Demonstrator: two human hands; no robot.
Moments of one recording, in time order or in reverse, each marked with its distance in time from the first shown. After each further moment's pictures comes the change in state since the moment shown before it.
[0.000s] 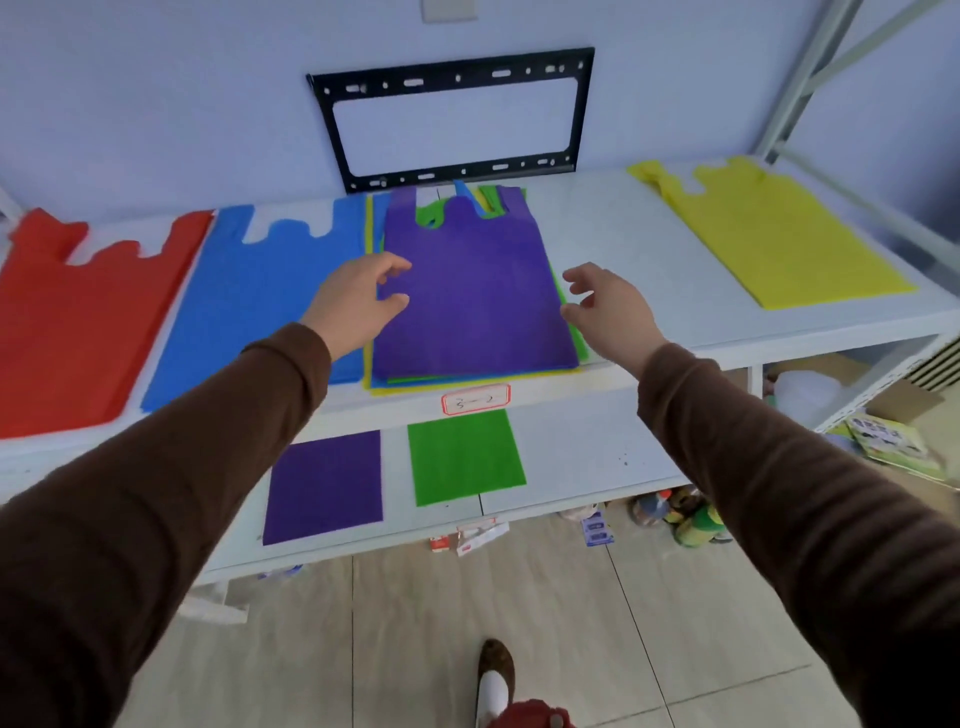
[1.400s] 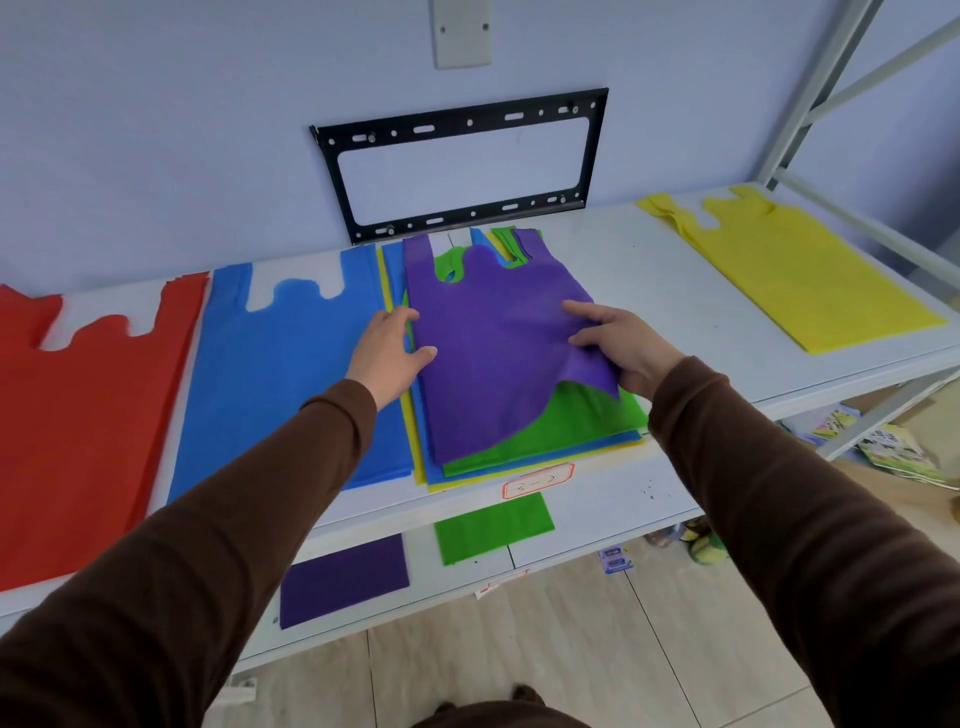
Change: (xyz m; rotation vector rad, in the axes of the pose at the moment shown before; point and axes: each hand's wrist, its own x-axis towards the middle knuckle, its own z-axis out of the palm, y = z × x) left_hand 0.078 -0.076 0.025 -0.121 -0.077 -0.153; right_hand 0.071 -0.046 0.035 0.973 -0.165 0.534
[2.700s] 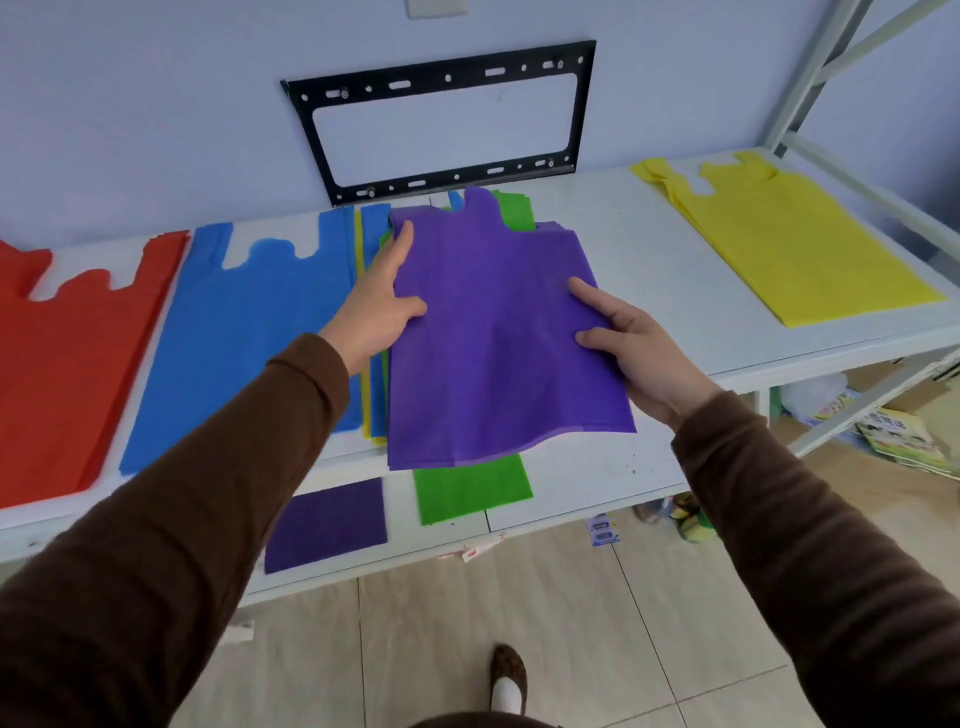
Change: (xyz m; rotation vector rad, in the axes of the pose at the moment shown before) left_hand -0.023 0.070 0.002 -0.477 -0.084 0.003; right_hand -0.055 0.027 -0.069 0.051 -0.238 -0.146
